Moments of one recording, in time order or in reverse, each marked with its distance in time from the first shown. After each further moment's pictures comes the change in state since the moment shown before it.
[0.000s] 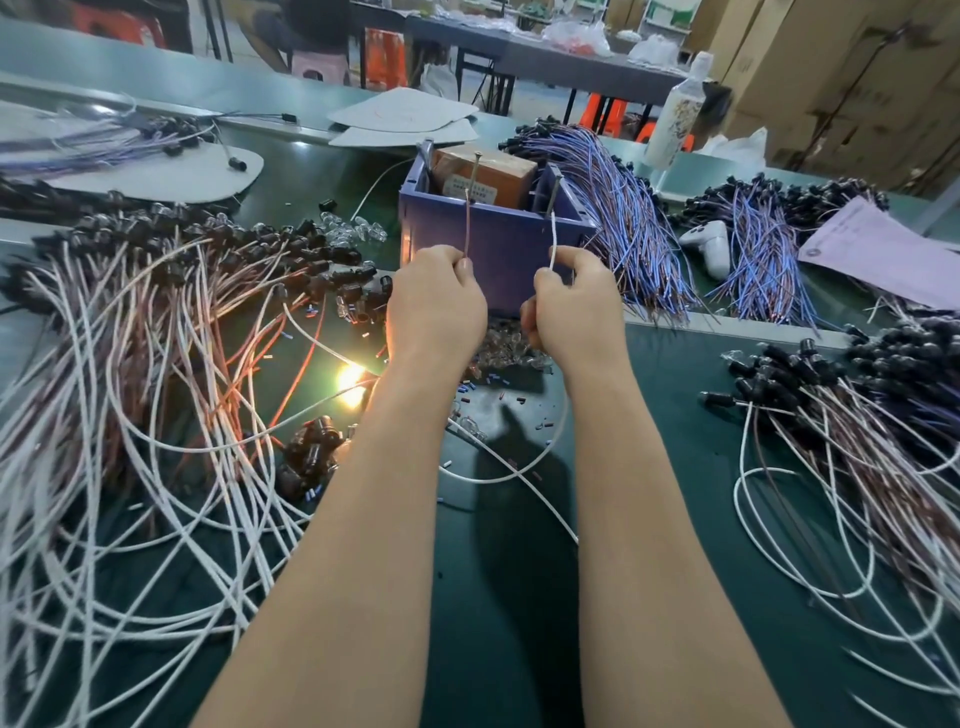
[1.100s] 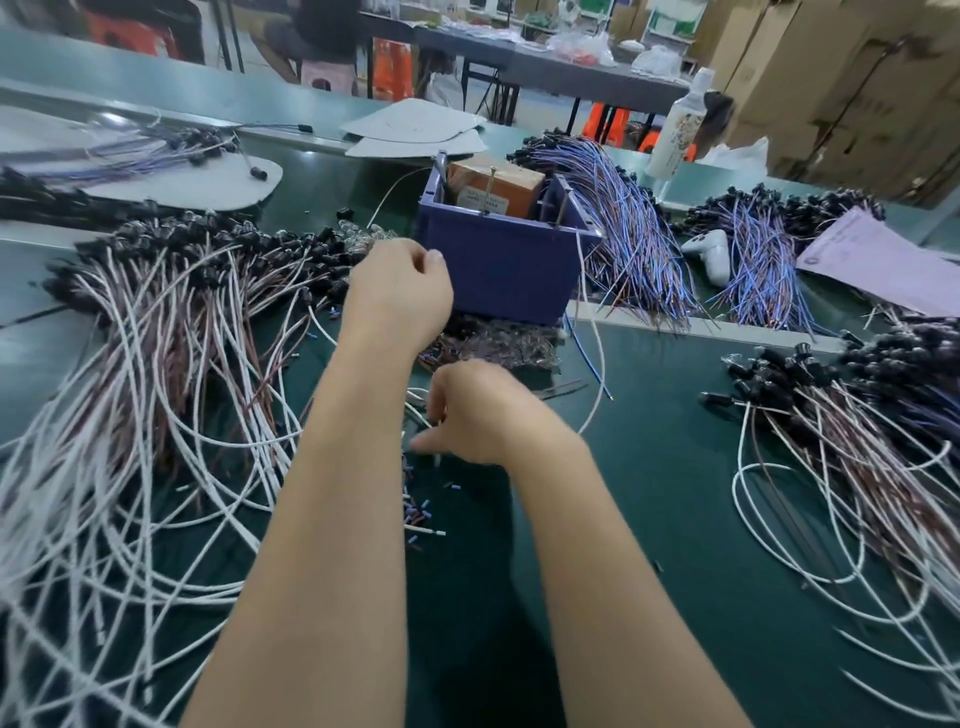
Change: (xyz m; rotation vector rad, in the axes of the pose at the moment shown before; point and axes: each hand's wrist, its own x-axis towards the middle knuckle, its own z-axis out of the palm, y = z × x) left_hand -0.005 -0.002 -0.054 -0.030 -0.073 -0.088; right_hand -0.066 -0.016 0.034 -0.957 -0.717 -0.151
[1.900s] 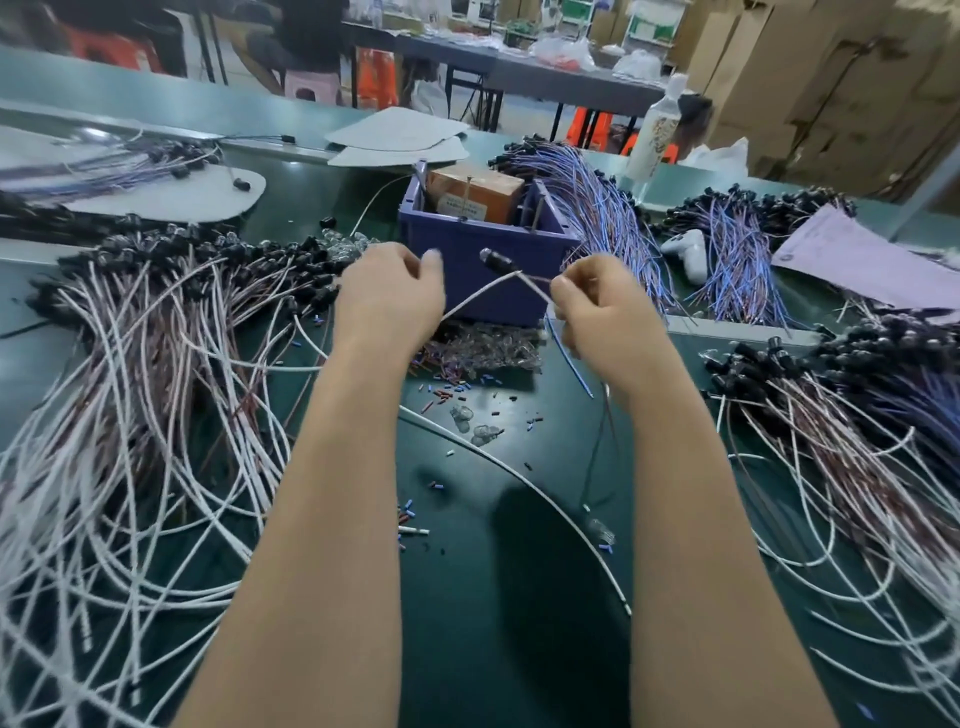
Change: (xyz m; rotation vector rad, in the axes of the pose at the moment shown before) left_hand -0.004 0.009 0.003 0.092 0.029 0.070; right_hand -0.022 0.068 -0.052 0.742 0.625 0.005
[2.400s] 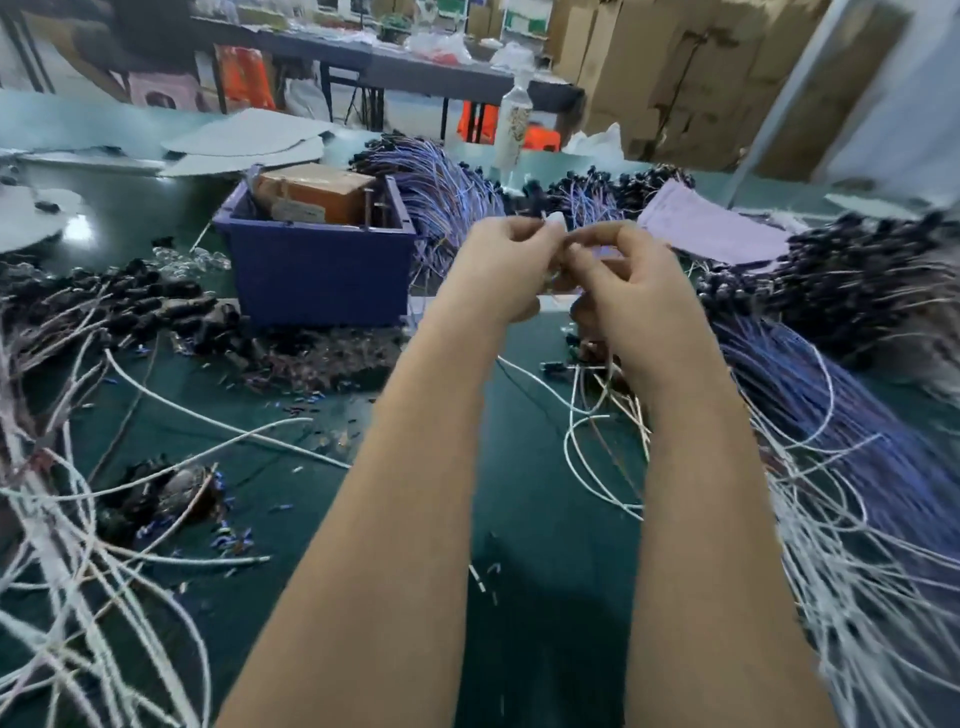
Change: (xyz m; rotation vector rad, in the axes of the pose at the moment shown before) left_hand -0.048 0.135 0.099 -0.654 -0.559 0.076; right_hand -0.040 0.009 -0.116 0.053 0.263 0.058
